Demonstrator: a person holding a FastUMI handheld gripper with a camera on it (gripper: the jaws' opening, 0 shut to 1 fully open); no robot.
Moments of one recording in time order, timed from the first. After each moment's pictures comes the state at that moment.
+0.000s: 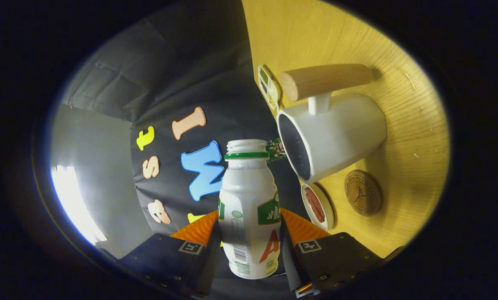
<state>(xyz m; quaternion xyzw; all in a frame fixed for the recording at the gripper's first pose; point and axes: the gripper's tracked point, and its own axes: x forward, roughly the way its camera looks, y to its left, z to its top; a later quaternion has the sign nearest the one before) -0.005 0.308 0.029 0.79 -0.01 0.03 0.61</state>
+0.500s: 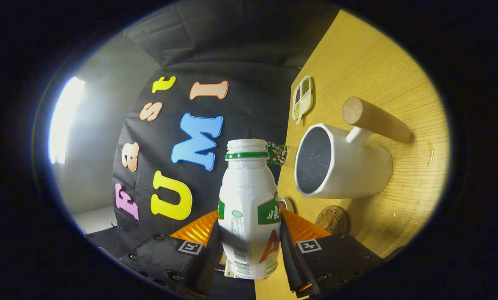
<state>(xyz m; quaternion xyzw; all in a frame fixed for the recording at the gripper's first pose) -0.005 0.319 0.008 0.63 0.02 0.03 0.78</state>
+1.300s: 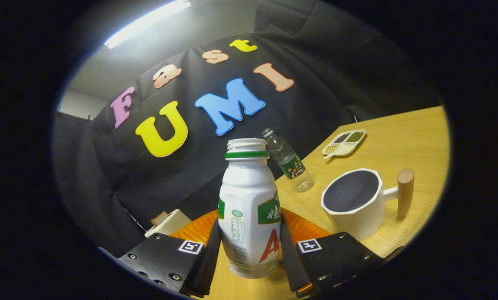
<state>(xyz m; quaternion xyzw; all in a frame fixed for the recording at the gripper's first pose) 0.007 0.349 0.000 0.27 0.04 0.03 0.96</state>
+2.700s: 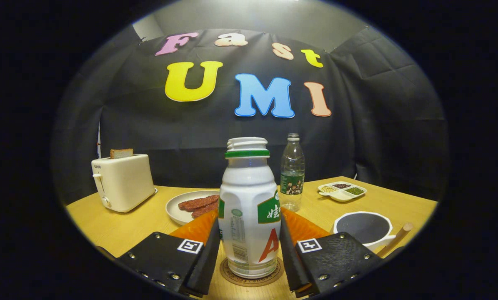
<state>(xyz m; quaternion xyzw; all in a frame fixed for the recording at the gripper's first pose) 0.046 0.355 -0.032 0.02 0.03 0.00 1.00</state>
